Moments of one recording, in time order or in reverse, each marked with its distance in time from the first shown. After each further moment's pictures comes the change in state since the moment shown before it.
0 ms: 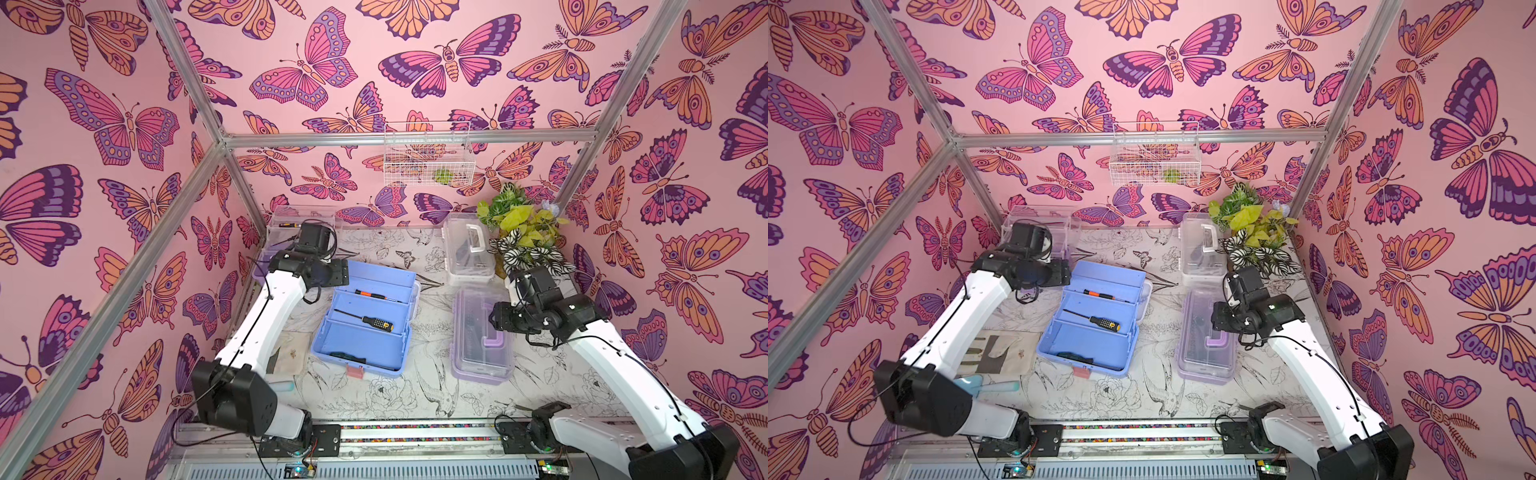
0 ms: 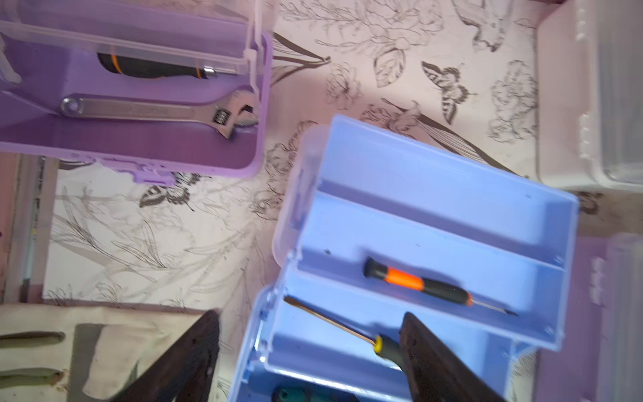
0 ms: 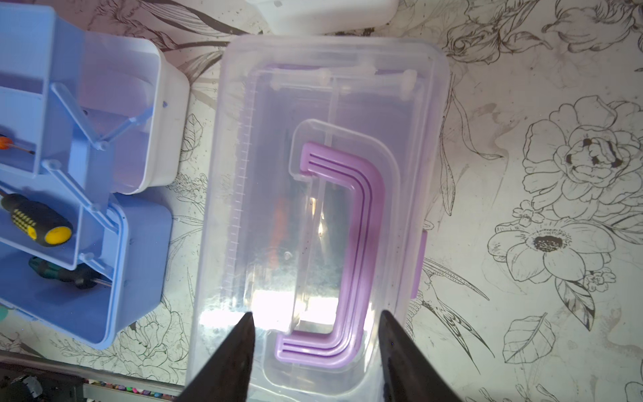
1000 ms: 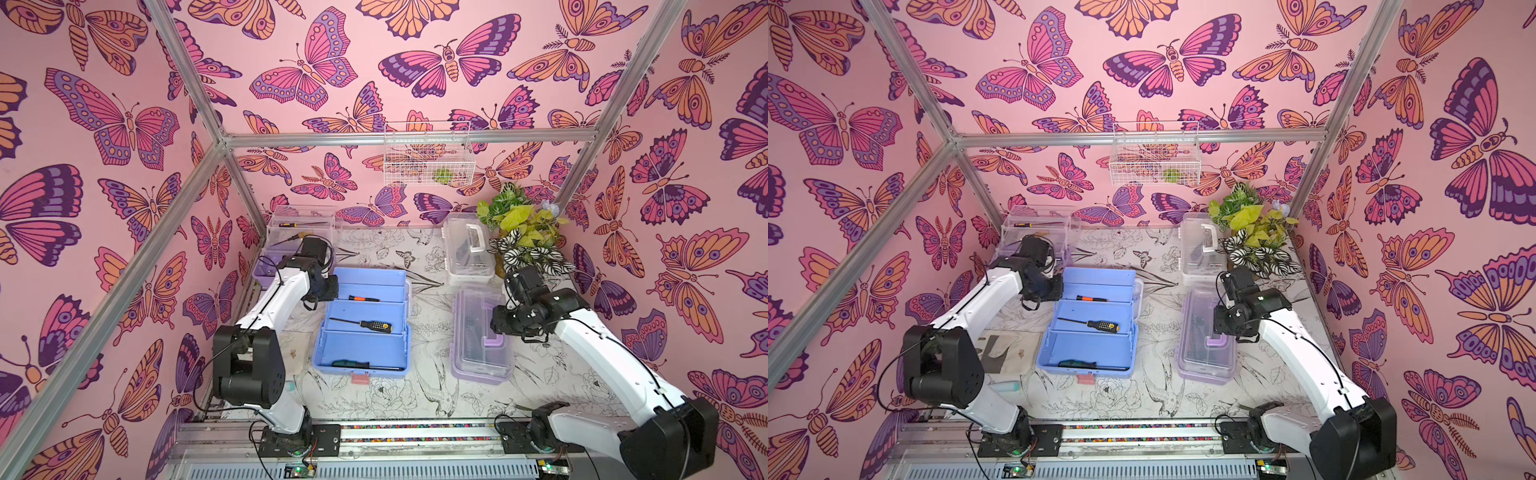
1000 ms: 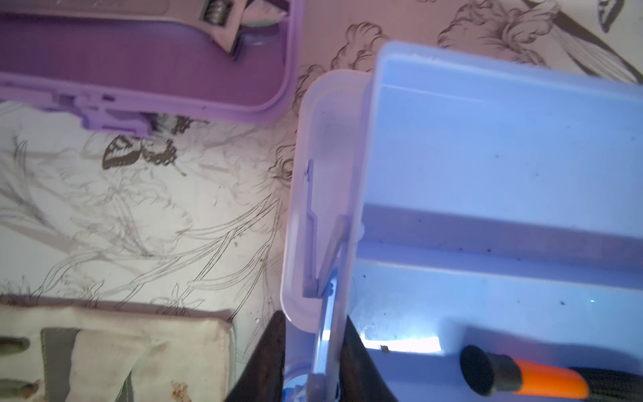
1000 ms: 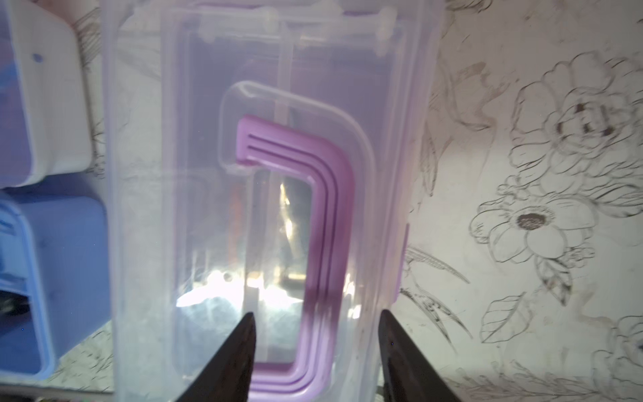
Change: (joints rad) left arm 0.100 0.069 -0.180 0.044 0.032 0.057; right arm -0.018 0.113 -0.016 -0.008 0.041 -0.016
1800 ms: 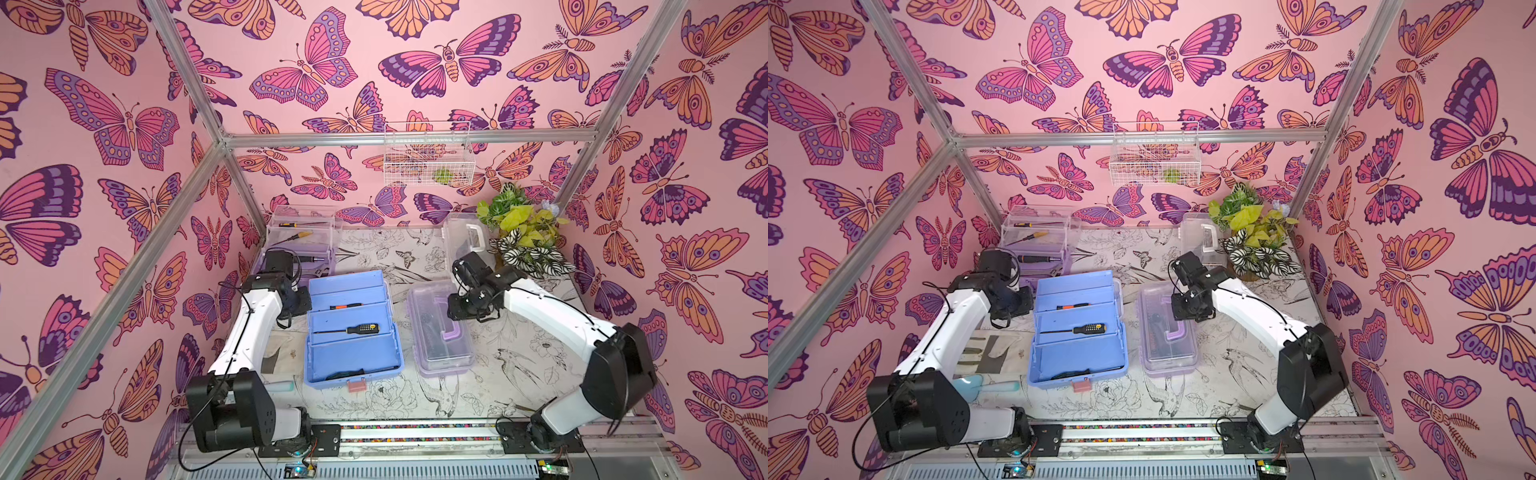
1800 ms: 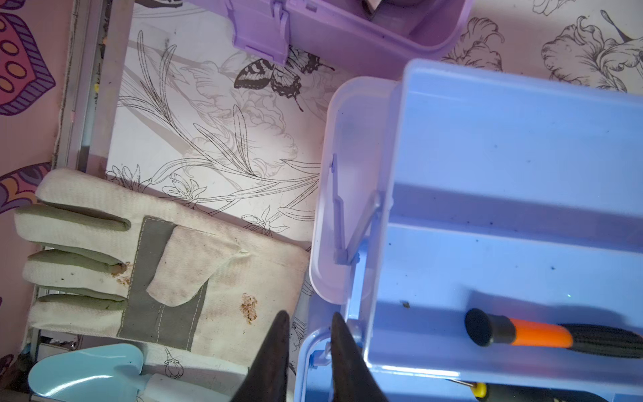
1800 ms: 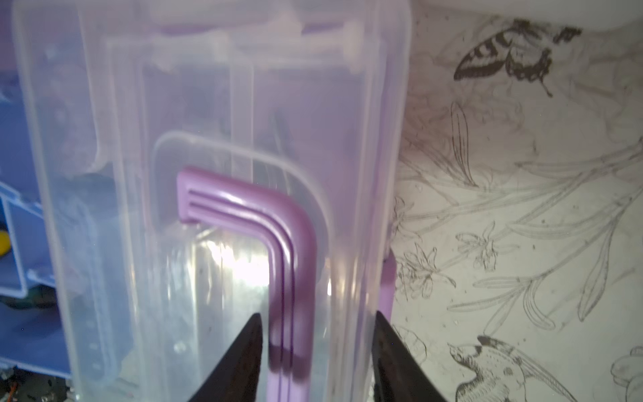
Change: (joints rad) left arm 0.167 -0.209 -0.113 -0.075 -0.021 -0.014; right arm 0.245 0.399 0.261 0.146 -0.046 0.010
